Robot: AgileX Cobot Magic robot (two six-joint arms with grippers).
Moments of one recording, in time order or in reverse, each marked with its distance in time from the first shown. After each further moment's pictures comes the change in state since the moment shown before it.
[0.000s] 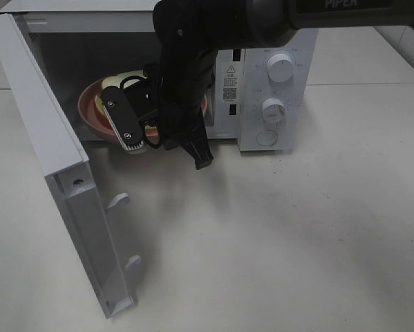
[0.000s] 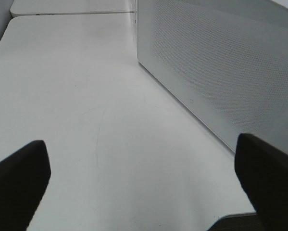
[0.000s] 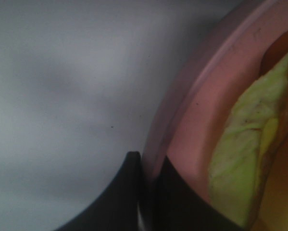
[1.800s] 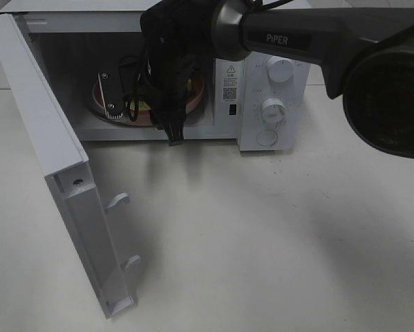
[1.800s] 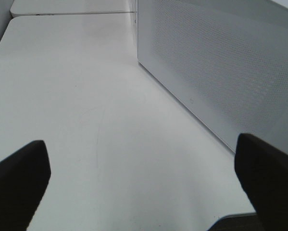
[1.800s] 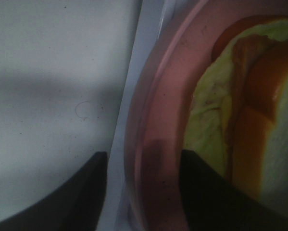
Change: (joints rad) left arm 0.000 0.000 0.000 0.000 0.000 0.000; right arm -0.042 0.238 -0.350 -0.106 -0.007 0.241
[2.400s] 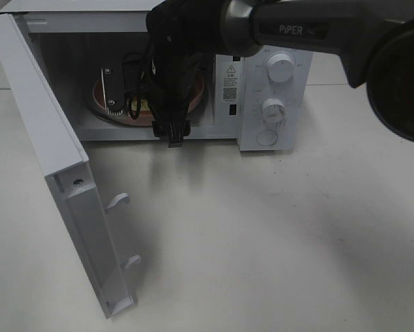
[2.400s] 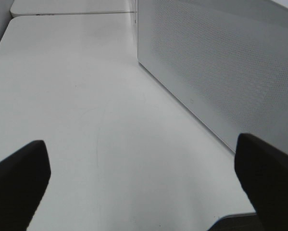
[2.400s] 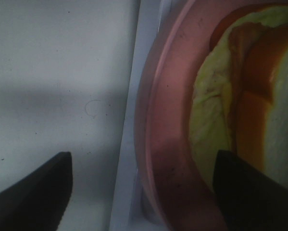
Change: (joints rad) left arm 0.000 0.000 0.000 0.000 0.000 0.000; right arm 0.000 -0.075 0.119 0.000 -0.062 0.082
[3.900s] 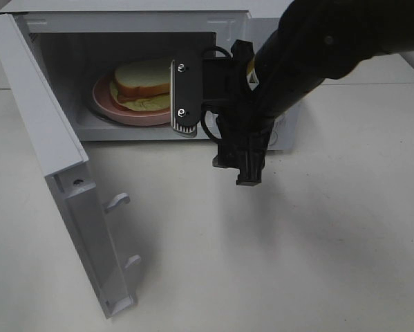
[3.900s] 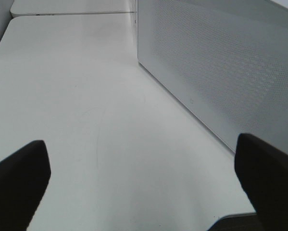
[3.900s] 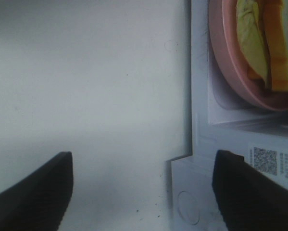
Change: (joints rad) left arm 0.000 0.000 0.000 0.000 0.000 0.000; right arm 0.000 -0.663 0.870 0.000 -0.280 0.214
